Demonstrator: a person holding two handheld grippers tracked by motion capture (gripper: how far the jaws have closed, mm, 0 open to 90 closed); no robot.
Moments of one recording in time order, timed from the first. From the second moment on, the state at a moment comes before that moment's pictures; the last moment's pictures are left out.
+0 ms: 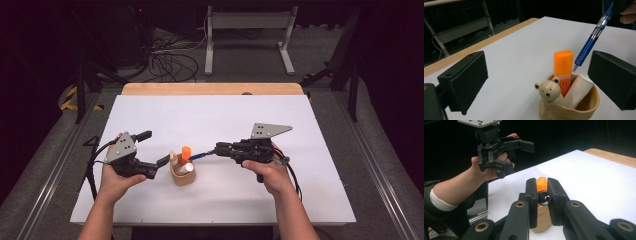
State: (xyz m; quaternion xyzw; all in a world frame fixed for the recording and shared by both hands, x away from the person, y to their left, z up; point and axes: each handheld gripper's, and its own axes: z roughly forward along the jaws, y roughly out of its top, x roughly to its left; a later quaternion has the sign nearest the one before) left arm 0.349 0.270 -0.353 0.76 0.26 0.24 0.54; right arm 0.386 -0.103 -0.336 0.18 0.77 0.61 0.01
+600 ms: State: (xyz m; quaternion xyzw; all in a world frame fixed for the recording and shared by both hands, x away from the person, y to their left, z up) left arm 0.350 0.281 -0.355 0.75 0.27 0.23 0.55; right arm 0.391 -0.088 -0.340 0.18 0.79 0.59 0.01
